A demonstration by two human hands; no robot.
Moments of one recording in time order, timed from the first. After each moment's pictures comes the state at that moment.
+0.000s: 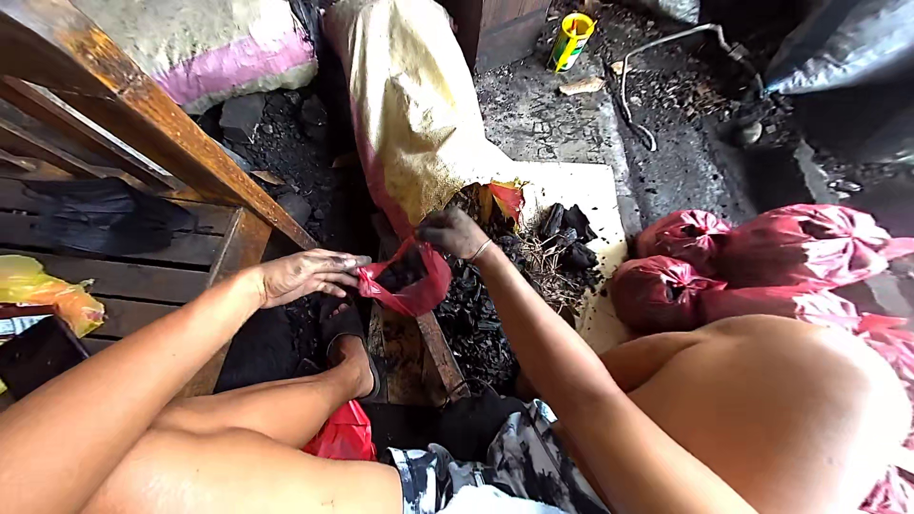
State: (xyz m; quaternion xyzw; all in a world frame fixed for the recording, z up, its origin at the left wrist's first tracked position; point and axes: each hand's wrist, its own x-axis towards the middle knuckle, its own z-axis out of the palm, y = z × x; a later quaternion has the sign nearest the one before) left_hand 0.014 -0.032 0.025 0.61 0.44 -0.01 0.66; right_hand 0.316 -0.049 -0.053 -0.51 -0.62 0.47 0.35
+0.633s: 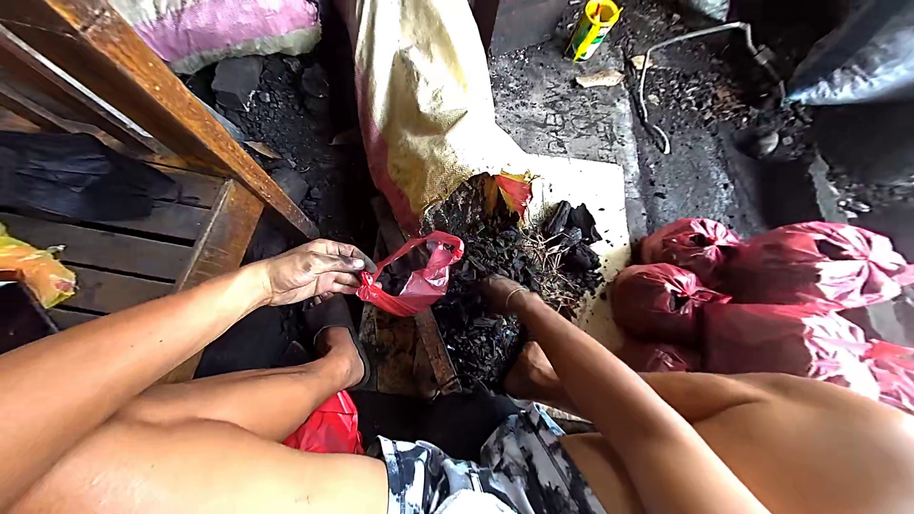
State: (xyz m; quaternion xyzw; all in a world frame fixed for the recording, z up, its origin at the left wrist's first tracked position) left_hand 0.025 -0.047 0.011 0.49 0.42 0.06 0.76; right_hand 0.377 -0.118 -0.171 -0.56 -0.71 0.39 -0.16
